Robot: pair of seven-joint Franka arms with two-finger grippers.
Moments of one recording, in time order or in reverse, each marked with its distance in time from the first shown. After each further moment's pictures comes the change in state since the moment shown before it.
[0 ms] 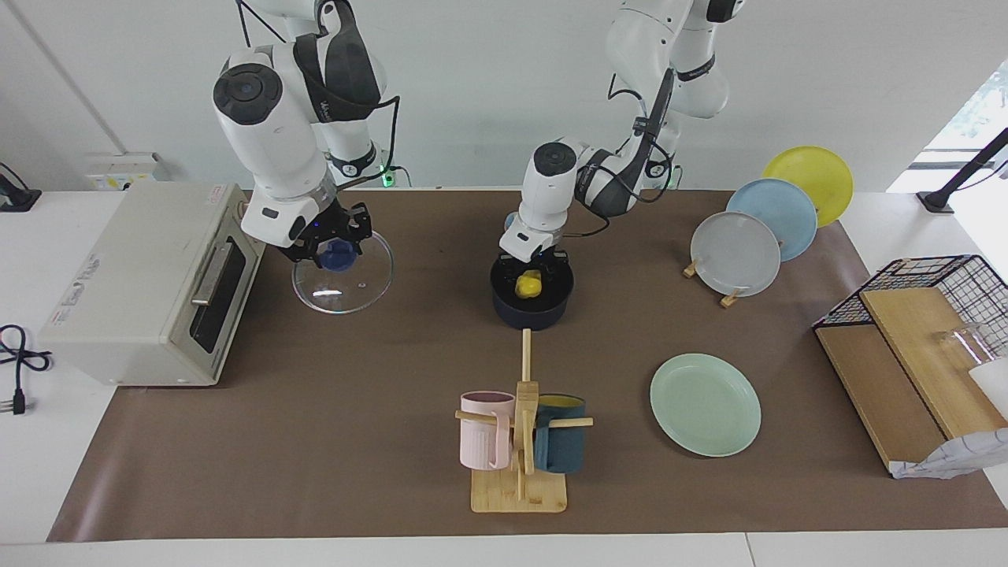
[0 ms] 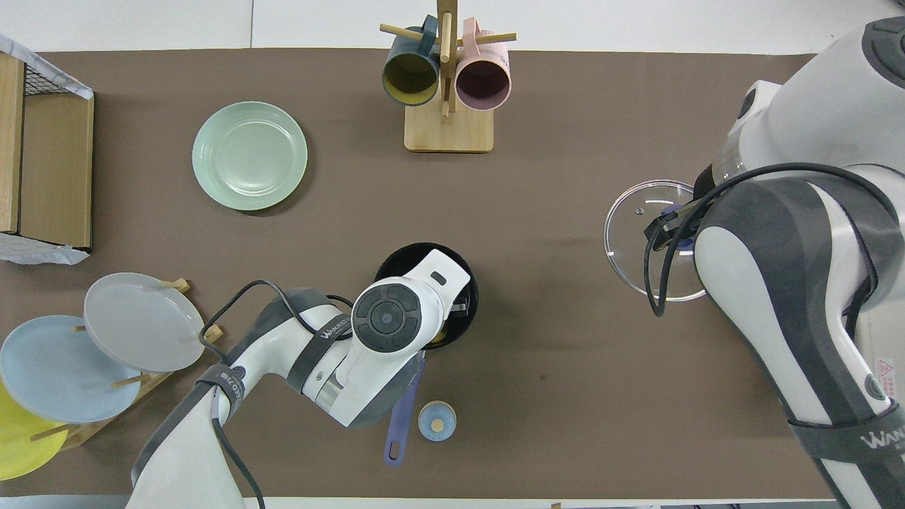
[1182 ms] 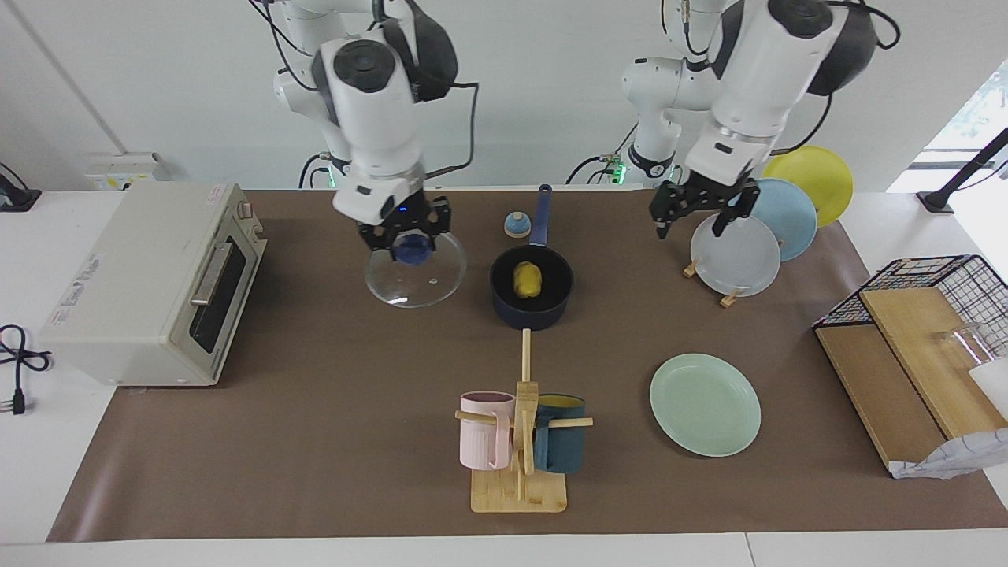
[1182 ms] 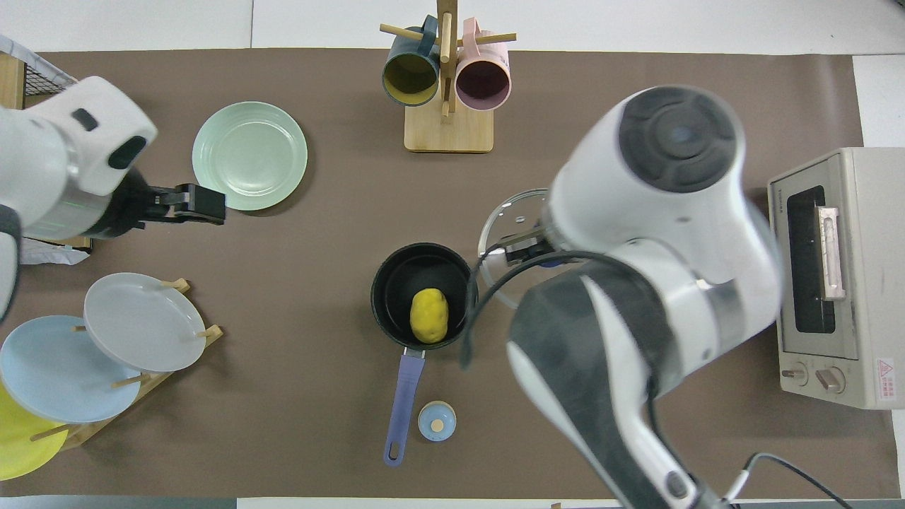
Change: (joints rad) left arm 0.513 -0.263 0.039 0.436 0.004 -0.726 0.585; right arm 0.293 0.059 0.044 0.045 0.008 0.140 0.454
